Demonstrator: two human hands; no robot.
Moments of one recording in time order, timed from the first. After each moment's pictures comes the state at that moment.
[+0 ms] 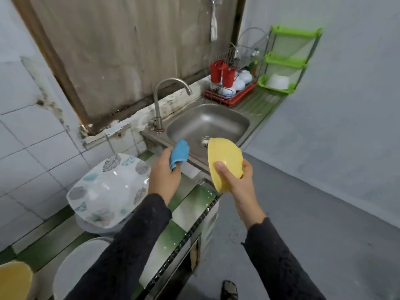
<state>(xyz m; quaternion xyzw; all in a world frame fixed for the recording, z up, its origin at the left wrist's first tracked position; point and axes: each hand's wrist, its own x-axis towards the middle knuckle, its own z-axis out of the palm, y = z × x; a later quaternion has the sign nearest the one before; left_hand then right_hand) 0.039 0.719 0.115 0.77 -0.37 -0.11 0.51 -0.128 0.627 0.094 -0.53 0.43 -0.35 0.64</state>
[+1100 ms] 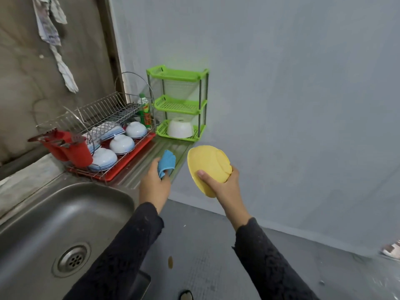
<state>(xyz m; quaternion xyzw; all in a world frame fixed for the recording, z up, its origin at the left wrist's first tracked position) -0.110 0.145 0.122 0.72 -0.45 -0.16 0.51 -0.289 0.110 0.118 -0.52 0.51 -0.47 0.50</state>
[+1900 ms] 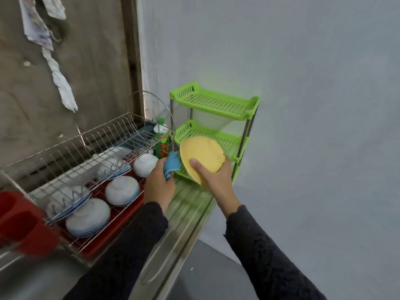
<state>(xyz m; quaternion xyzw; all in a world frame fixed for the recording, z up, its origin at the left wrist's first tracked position) 0.029 -0.148 0.134 0.75 -0.40 -0.12 0.50 -0.104 -0.224 0.149 -0.59 0.47 -0.43 0.50</state>
